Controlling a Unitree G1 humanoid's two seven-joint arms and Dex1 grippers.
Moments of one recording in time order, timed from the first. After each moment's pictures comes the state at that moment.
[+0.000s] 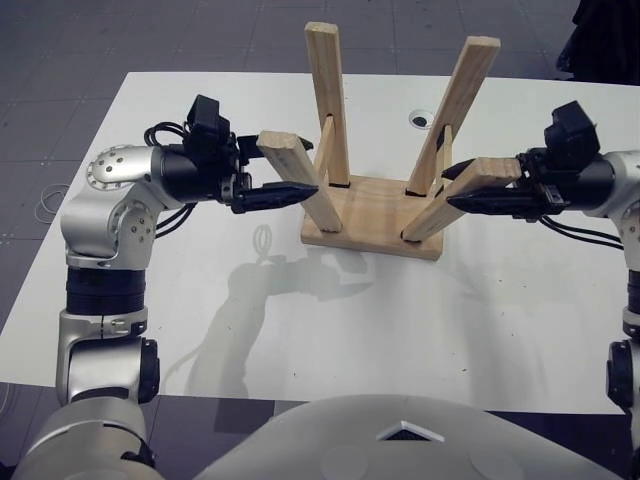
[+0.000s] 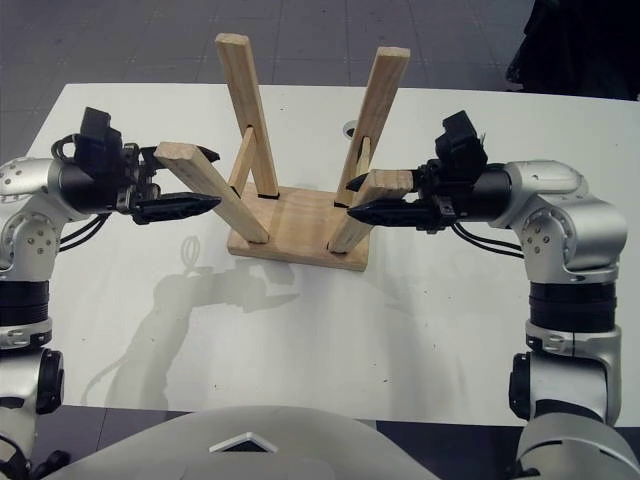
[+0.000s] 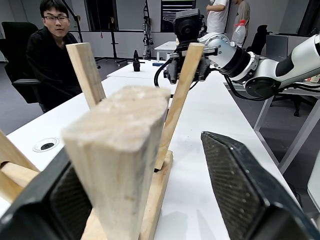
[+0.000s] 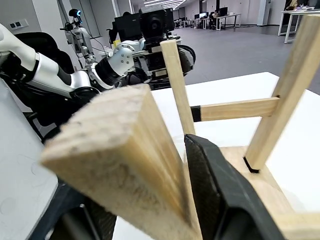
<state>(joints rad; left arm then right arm) -0.39 0.66 0.02 -0.02 -0.66 0.44 -1.32 -0.44 -0.72 -0.03 -0.04 0.69 0.64 1.42</state>
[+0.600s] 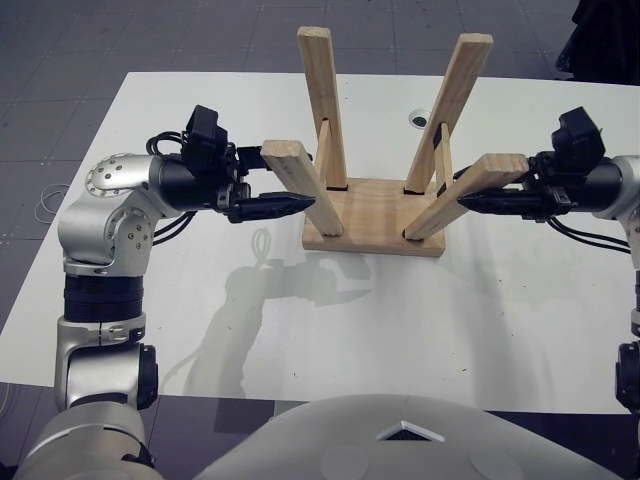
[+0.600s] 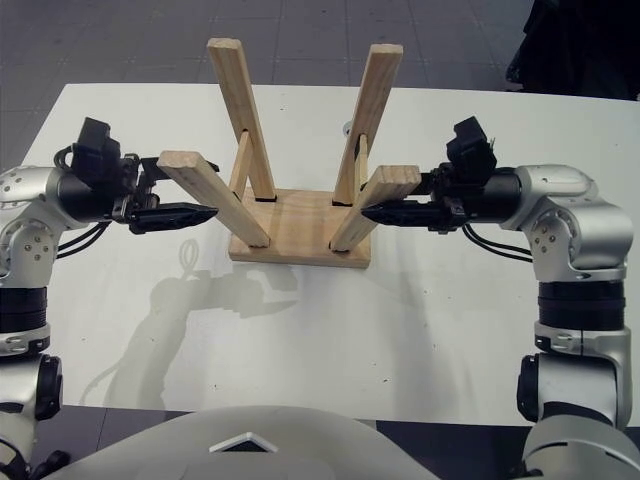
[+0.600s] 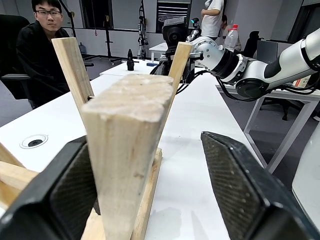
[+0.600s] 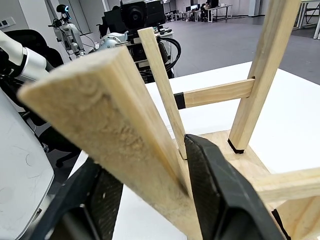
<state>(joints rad) -0.38 0.66 0.03 -0.02 -0.67 0.48 -1.36 -0.44 -0.75 -0.02 0.05 0.67 0.60 1.46</state>
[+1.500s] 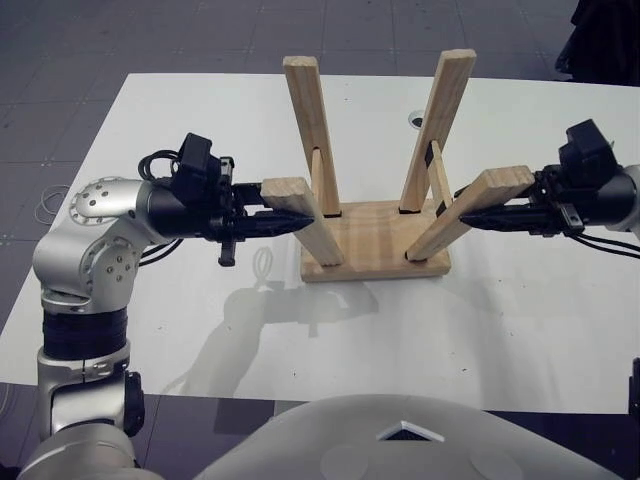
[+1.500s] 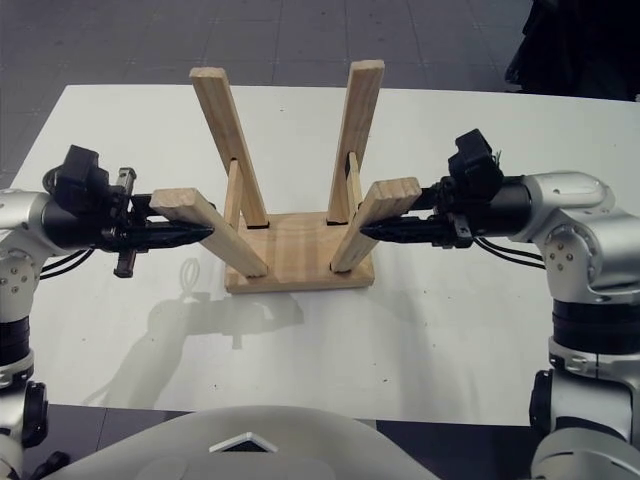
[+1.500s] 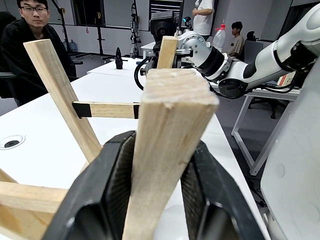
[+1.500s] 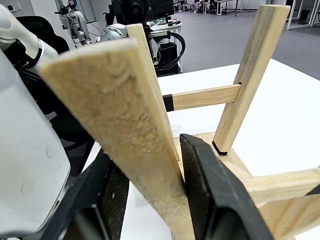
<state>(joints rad) -0.19 0.72 0.11 -0.33 -0.81 0.61 -1.28 -0.32 -0.81 -0.09 -0.22 0.76 0.72 1.41</state>
